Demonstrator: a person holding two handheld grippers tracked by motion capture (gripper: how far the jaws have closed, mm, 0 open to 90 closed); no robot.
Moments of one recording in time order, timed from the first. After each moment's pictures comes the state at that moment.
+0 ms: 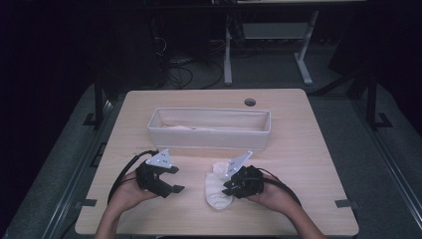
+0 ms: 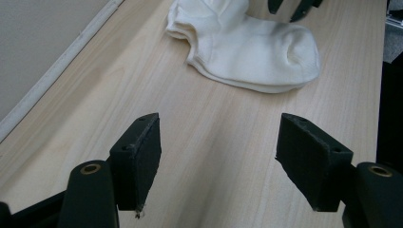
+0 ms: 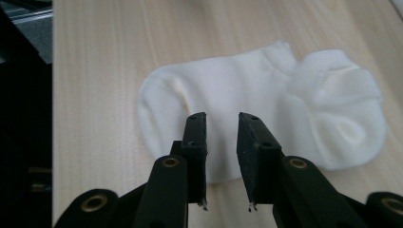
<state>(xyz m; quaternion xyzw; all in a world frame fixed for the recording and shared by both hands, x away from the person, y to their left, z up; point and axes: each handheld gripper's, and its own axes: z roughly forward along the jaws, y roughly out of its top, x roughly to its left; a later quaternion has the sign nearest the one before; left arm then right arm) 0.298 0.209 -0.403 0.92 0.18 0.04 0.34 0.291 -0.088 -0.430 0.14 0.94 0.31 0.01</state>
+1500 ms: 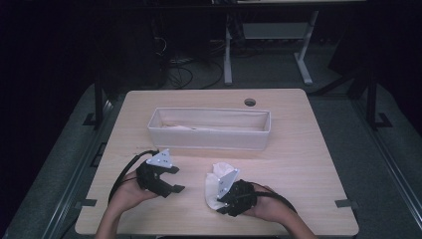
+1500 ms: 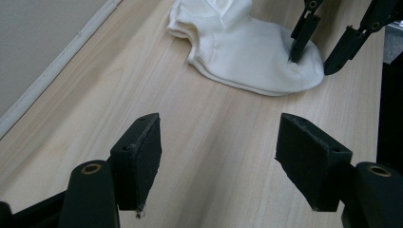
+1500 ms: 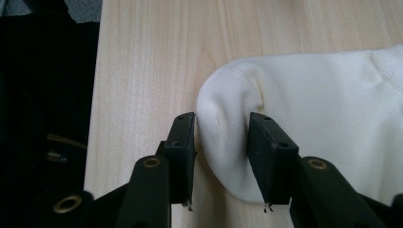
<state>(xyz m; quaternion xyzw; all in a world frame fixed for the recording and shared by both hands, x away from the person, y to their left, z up) 0.299 0.208 -0.403 0.92 0.18 0.03 0.34 0.266 -0.065 -0.450 0.04 0.96 0.28 0.00</state>
